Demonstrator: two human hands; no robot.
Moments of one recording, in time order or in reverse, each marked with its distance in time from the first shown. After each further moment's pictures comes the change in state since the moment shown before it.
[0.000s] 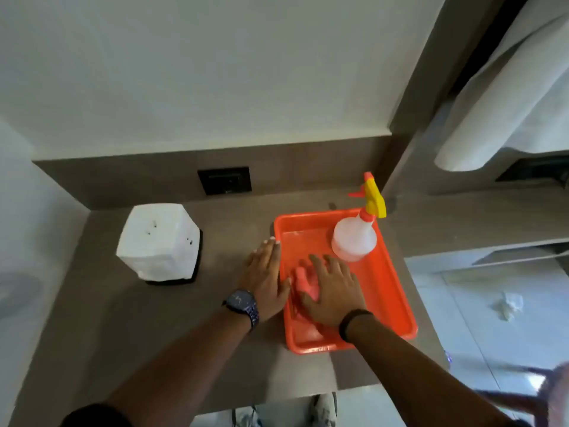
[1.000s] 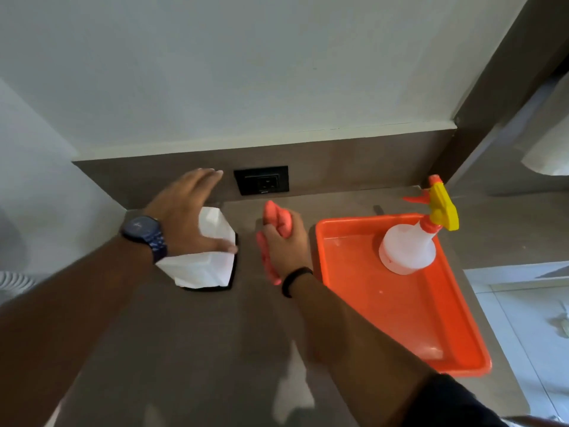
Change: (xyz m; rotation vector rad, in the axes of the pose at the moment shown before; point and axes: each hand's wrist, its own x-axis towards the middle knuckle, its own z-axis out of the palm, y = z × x) left_hand 0.033 -0.145 -0.189 0.257 -0.005 0.008; right_hand 0.093 -0.174 0.004 1.440 0.130 0.258
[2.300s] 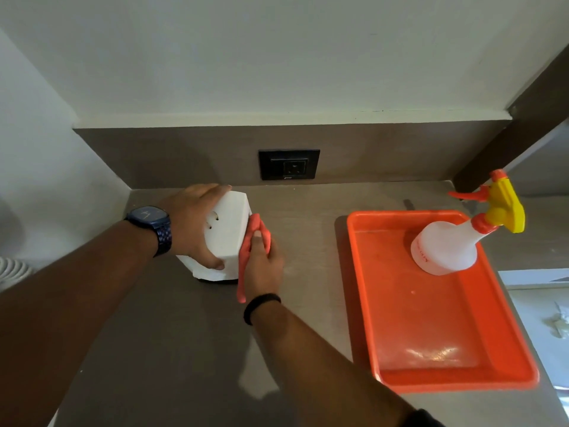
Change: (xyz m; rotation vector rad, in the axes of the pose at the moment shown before) left_hand -0.009 -0.062 0.042 0.021 -0.276 -0.062; right_hand -0.016 0.087 0.084 0.038 0.096 0.143
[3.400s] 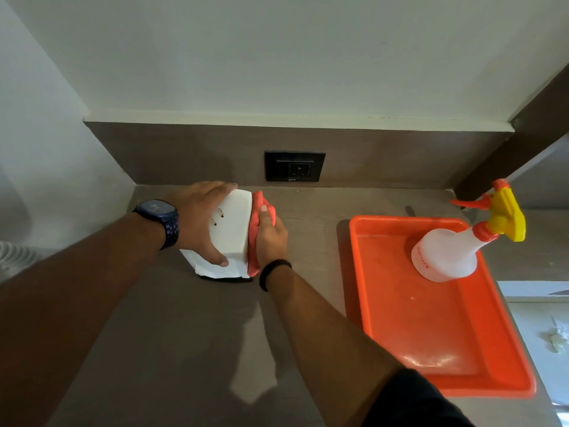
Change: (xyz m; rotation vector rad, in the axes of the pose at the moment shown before) left_hand 0.001 -0.004 0.003 -0.015 0.004 -0.007; right_hand 0.028 -0.036 0.002 -0.018 -0.122 0.038
